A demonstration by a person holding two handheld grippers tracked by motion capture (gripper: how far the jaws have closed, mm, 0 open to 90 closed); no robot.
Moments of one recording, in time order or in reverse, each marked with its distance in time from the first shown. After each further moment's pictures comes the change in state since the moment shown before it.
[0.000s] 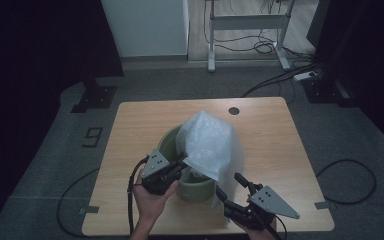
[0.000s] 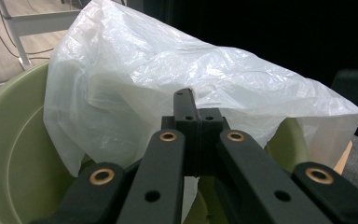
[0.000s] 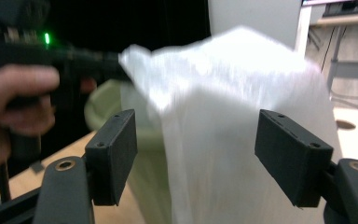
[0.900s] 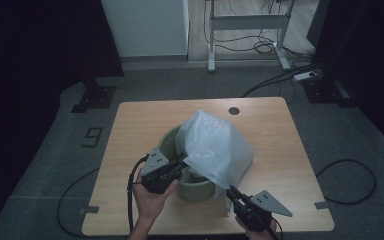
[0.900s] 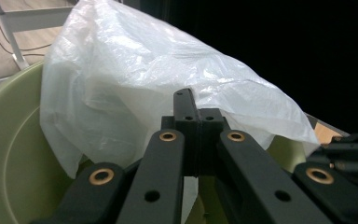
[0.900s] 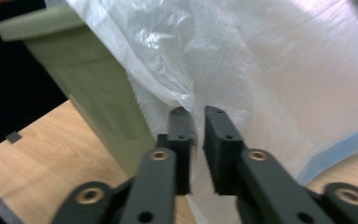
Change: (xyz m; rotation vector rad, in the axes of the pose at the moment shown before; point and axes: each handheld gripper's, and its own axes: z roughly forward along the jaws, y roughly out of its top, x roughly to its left) left arm 0.002 0.003 0.000 0.013 -0.019 -0.005; right arm -0.027 -0.061 0.012 0.129 -0.047 0.111
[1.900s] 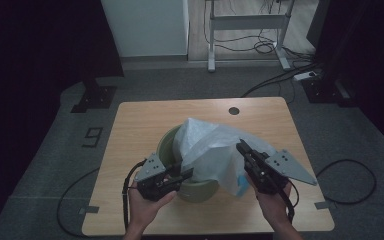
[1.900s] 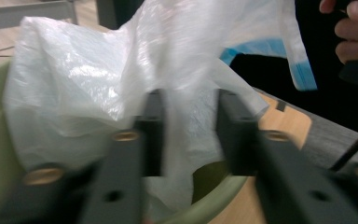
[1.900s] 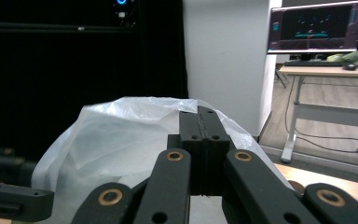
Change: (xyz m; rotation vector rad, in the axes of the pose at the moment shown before) left arm -0.006 -0.002 -0.019 0.014 -0.080 0.045; right arm 0.008 0.139 -0.011 -0.259 -0.039 -0.169
